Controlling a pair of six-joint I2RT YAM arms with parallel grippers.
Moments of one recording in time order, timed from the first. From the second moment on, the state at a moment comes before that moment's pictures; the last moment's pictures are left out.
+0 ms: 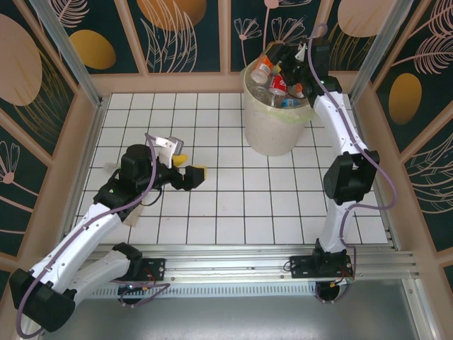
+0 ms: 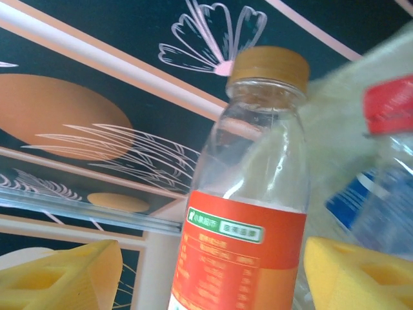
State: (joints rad) left arm -0.50 0.92 0.80 -0.28 0.43 -0.28; right arm 0.18 1.95 2.01 -0.34 -0.39 0.91
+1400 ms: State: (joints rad) left arm -0.50 0.92 0.79 -0.28 0.41 -0.28; right arm 0.28 2.19 2.43 -0.62 0.05 0.39
